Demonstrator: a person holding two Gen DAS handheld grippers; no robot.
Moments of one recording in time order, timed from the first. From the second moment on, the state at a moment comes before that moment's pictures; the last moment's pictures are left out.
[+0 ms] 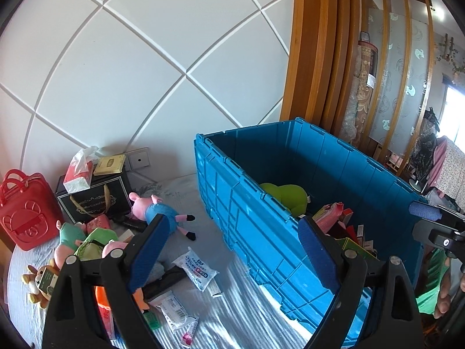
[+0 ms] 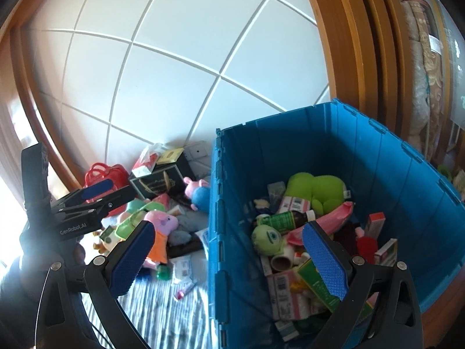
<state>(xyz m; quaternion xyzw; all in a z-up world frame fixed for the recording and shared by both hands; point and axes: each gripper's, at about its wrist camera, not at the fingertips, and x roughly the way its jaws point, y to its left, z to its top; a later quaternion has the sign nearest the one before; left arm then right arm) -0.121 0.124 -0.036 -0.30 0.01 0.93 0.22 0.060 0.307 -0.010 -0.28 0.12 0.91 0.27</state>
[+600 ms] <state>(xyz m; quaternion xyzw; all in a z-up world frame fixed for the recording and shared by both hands) -0.091 -0.039 -0.070 -0.33 -0.02 0.94 0.13 -0.029 0.215 -0.048 -0.31 0.09 0.92 0.22</state>
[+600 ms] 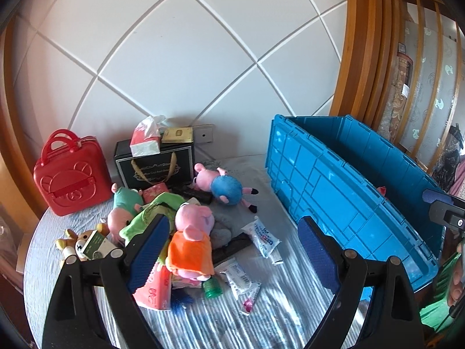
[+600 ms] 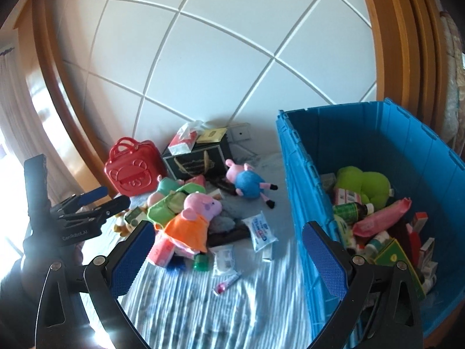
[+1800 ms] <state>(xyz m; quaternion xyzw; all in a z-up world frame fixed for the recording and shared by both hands) -0.156 -0.258 -0.212 -0.40 -0.02 0.92 0.02 -0.202 0.158 -0.203 -0.43 0.08 0.87 0.22</state>
